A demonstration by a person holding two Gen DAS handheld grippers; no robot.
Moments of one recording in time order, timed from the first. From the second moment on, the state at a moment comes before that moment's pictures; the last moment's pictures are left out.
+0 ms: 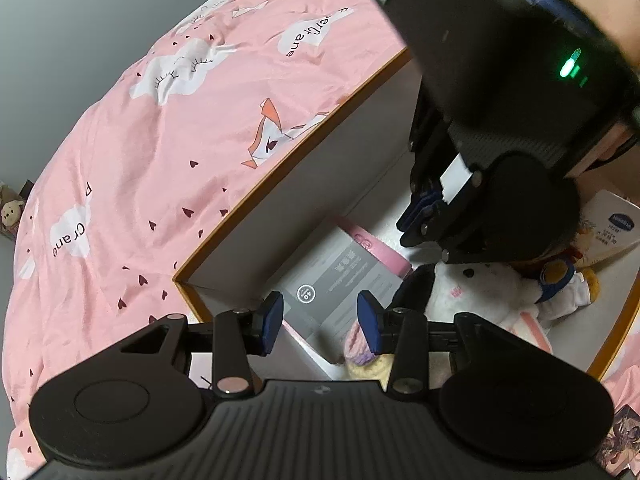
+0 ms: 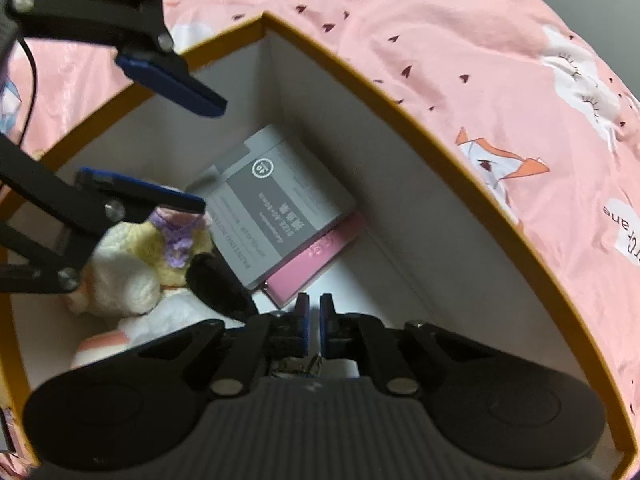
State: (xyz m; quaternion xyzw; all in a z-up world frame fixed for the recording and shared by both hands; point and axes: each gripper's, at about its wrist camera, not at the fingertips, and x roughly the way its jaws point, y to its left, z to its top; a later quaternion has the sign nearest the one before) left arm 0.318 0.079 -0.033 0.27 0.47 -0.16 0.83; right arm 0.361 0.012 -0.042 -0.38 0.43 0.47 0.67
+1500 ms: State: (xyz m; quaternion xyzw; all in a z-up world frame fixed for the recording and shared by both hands) left arm 0.073 0.048 0.040 0.15 0.50 -0.11 0.85; right arm 0.136 -0.137 0.000 -0.19 0.31 0.51 0.78
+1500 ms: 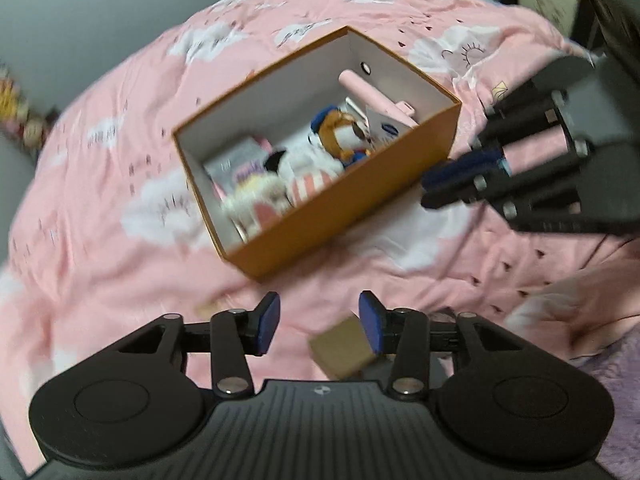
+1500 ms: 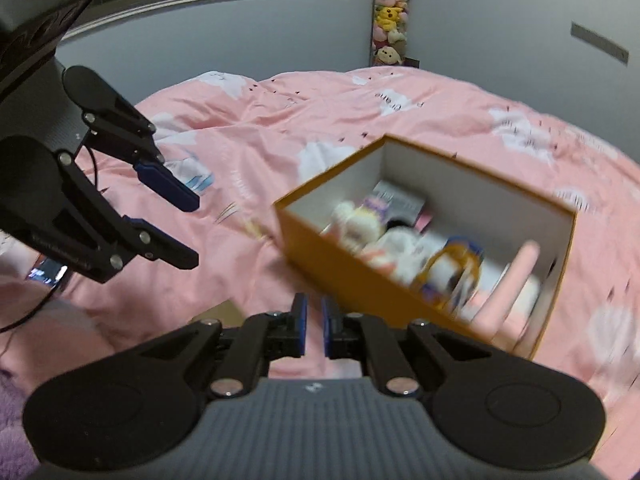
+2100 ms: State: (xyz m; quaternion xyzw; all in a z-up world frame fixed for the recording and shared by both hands) left arm -0.017 0.000 -0.046 0.31 0.50 -0.11 0.80; right arm 0.067 -0.129 -0.087 -0.23 0.39 0.50 0.74
